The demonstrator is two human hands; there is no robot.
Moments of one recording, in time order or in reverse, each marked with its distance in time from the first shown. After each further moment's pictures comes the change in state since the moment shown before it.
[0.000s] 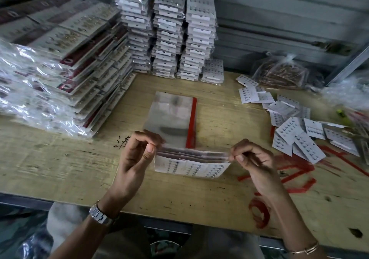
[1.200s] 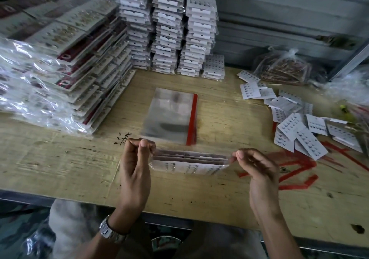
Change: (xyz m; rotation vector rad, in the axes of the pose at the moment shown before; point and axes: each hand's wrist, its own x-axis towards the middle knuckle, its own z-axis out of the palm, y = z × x) left_hand -0.019 0.016 0.035 0.181 0.391 -0.119; right_hand -0.027 -0.023 0.047 -0.017 0.443 0.069
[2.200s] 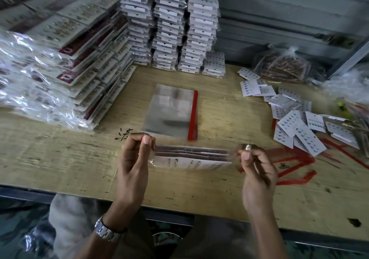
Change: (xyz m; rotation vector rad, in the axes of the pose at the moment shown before) left_hand 0.000 -0.001 -0.014 -0.125 -0.103 -0.033; right_hand -0.013 0.018 0.005 0.088 0.059 -0.072
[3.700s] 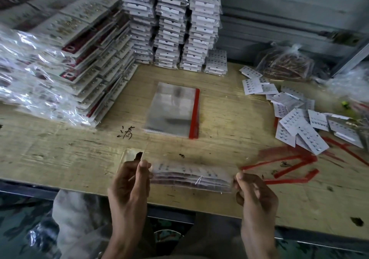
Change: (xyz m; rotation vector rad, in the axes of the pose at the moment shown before) left_hand -0.058 0.012 -0.006 0.232 0.232 -0.101; right_hand -0.053 -0.010 0.007 -0.202 0.270 0.243
